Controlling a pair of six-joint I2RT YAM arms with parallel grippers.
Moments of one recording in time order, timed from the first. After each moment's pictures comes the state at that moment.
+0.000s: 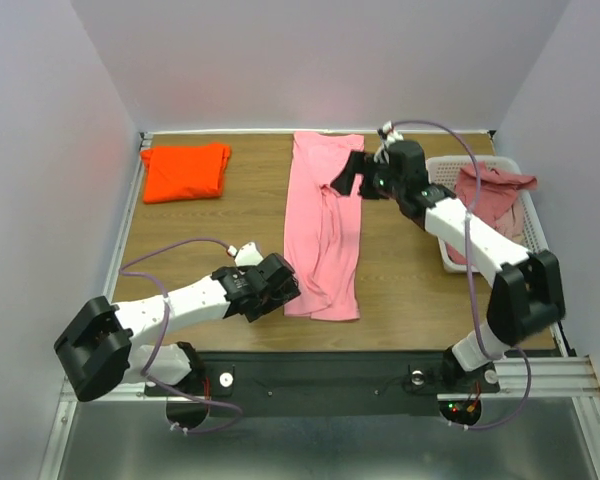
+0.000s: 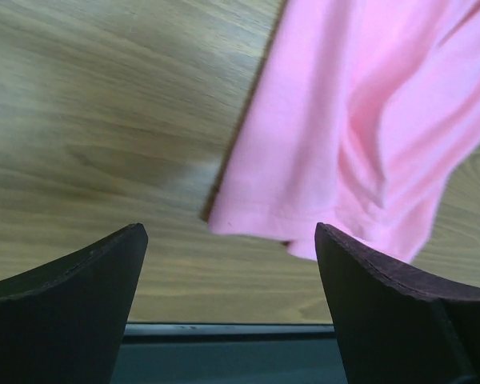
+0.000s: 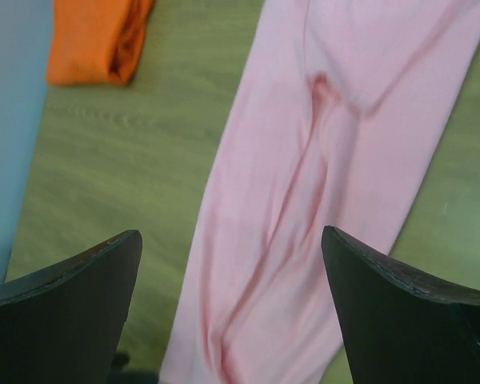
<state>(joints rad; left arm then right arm) -0.95 1.20 0.69 -0.58 -0.32 -1.34 0.39 1.66 1.34 -0.11 -0.22 0.47</state>
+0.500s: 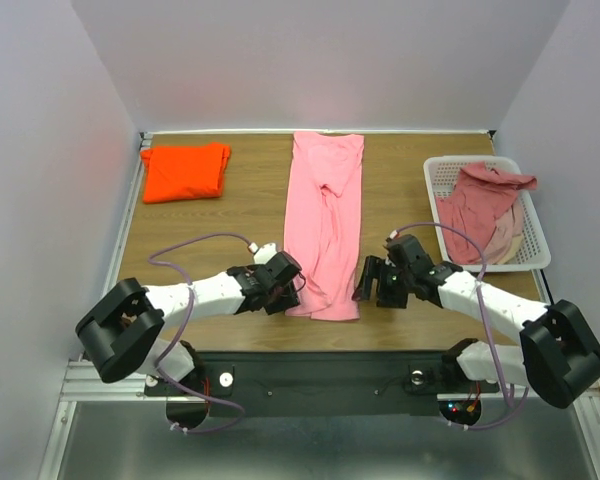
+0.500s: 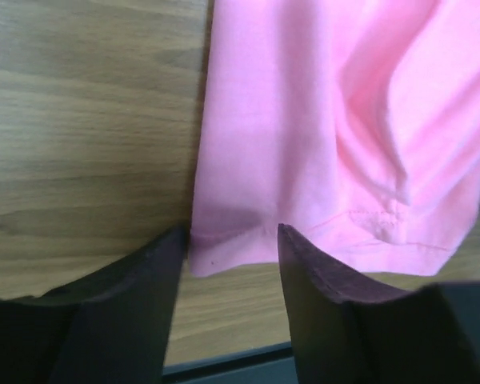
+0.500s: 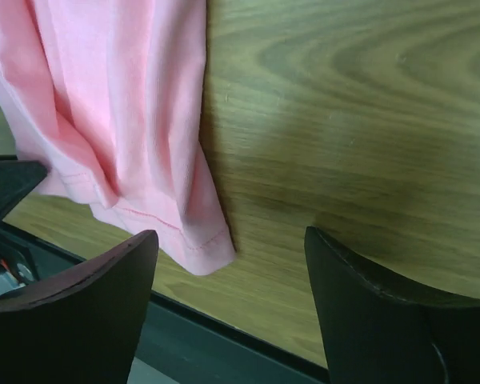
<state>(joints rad) -0.91 1.36 0.64 -0.35 -0.18 -1.12 0.54 1.22 0.56 -0.33 -0.22 0.75</state>
